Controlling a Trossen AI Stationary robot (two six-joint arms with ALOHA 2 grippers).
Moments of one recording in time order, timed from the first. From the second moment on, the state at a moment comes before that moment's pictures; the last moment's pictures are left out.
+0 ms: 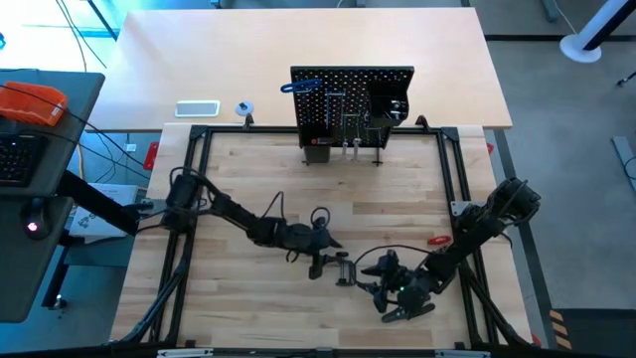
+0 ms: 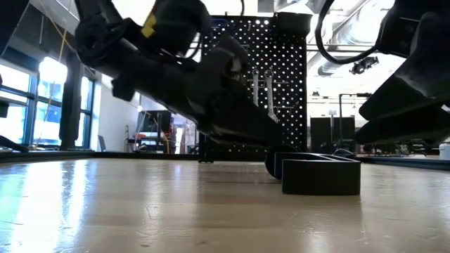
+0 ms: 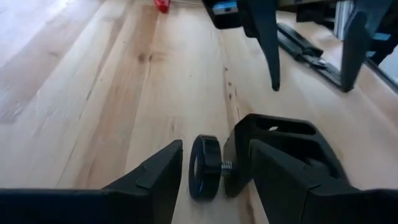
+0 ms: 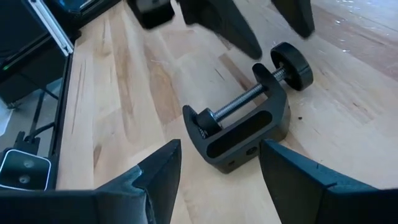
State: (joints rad) left arm -0.21 2.04 0.91 0.70 -0.08 -0.18; right arm 0.76 1.71 0.65 0.31 0.70 1.05
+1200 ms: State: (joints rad) left arm -0.18 2.16 1.04 0.68 -0.05 -0.14; right arm 0.79 1.71 0.65 0.33 0.70 0.99
